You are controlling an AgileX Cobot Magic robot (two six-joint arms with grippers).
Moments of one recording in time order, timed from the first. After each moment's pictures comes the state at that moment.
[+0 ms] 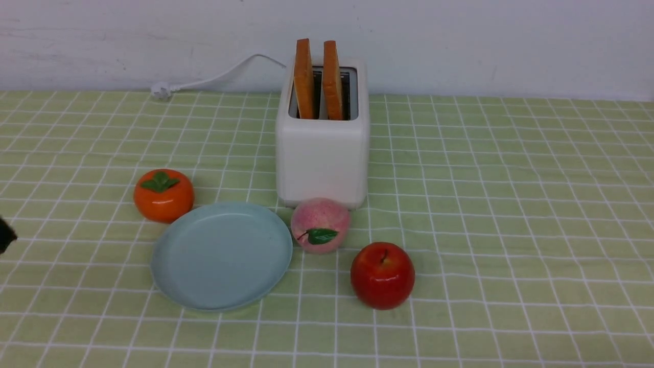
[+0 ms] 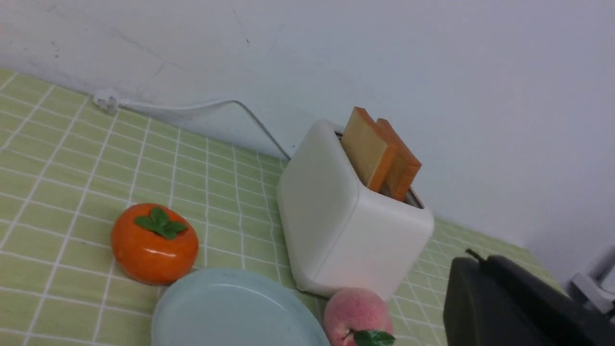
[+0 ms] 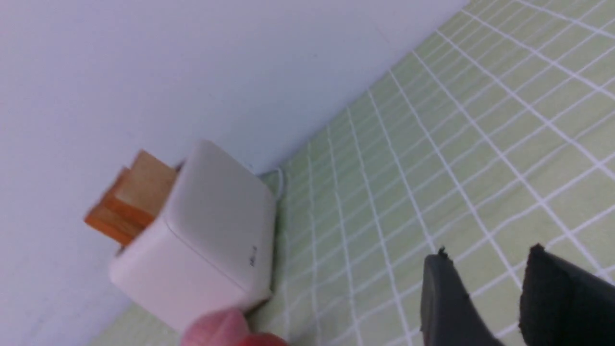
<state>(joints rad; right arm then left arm) -0.04 -0.01 0.03 0.57 0.12 0.28 -0.16 0.39 -0.41 -0.49 0.13 -0.01</state>
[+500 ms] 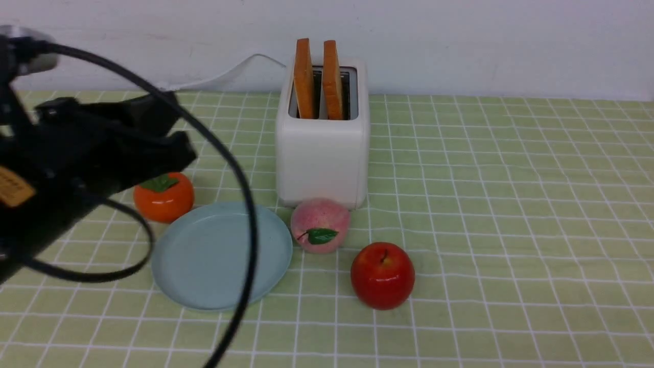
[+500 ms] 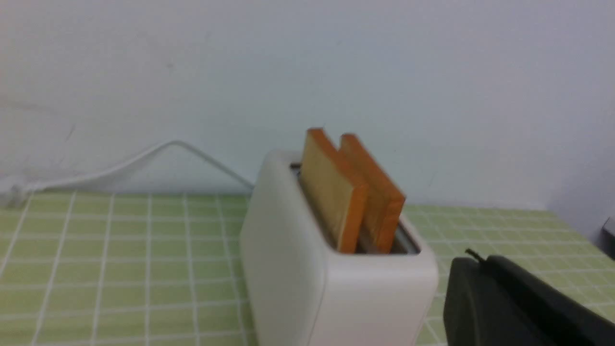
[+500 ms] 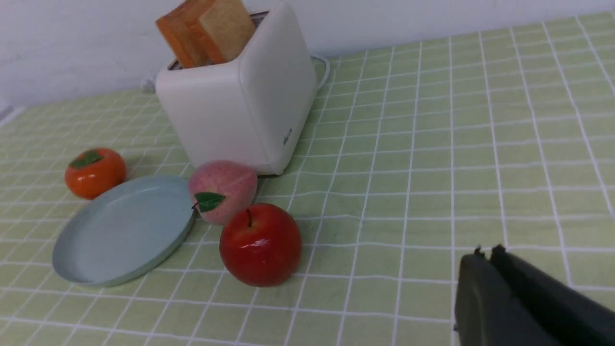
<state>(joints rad) -0.04 0.20 -0.47 0.53 0.66 -0.26 -0.47 1.09 -0.65 -0.28 -0.42 0.00</state>
